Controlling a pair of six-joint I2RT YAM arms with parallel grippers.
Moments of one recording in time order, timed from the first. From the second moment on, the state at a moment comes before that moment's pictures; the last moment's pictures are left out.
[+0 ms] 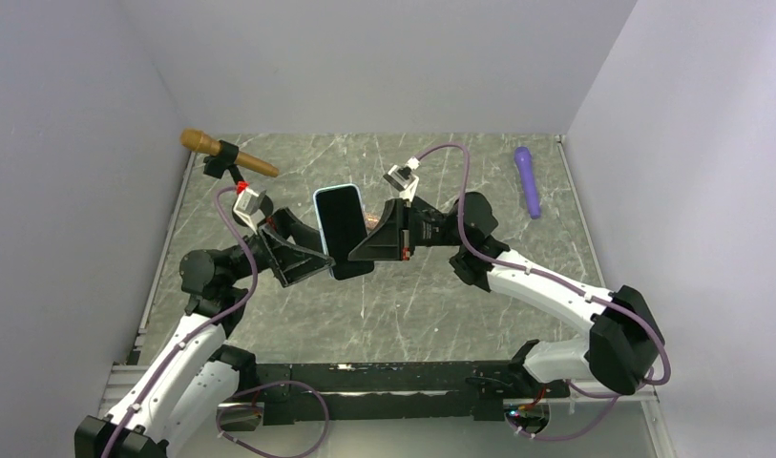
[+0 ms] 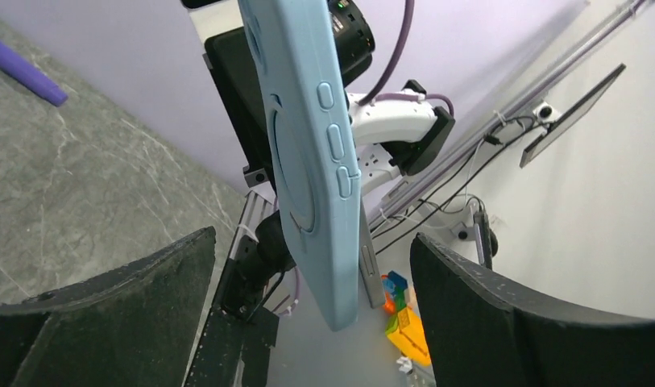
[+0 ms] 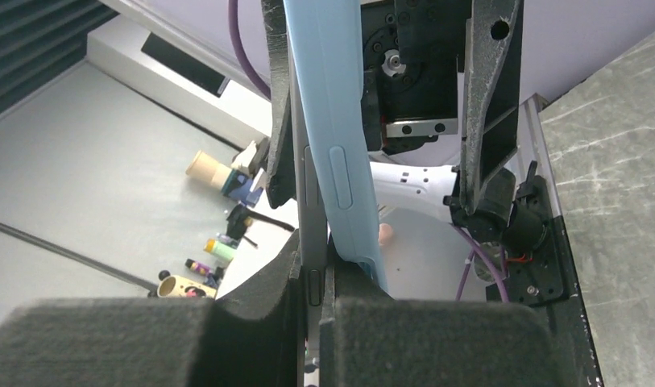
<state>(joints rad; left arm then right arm) -0.31 0.72 0.48 0.80 0.93 -1.25 0.78 1.30 0.87 0.78 -0.88 1.29</state>
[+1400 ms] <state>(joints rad) -0.30 0.63 0.63 0.32 0.99 -0.90 0.80 1.29 0.89 0.80 -0.91 1.27</state>
